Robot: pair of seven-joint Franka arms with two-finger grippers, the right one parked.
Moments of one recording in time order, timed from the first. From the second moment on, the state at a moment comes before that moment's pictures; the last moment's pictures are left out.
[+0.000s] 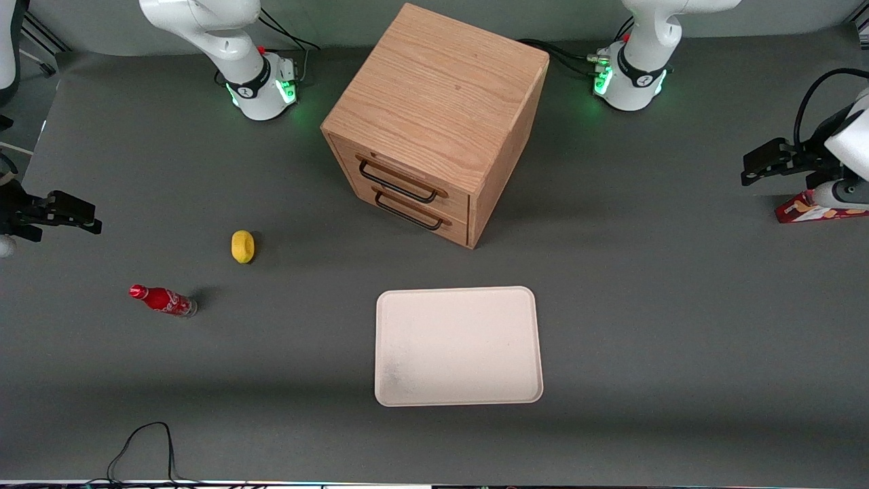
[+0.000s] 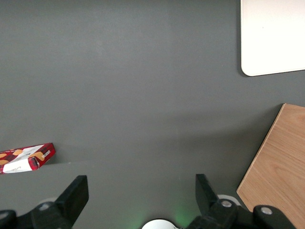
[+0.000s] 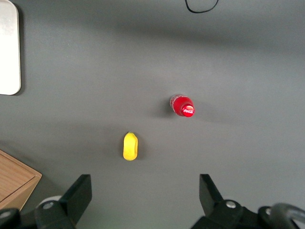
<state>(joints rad) -0.05 0.02 0.02 -1.54 -0.01 1.46 0.05</state>
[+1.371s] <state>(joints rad) 0.20 0.00 0.04 -1.60 0.02 1.48 0.31</state>
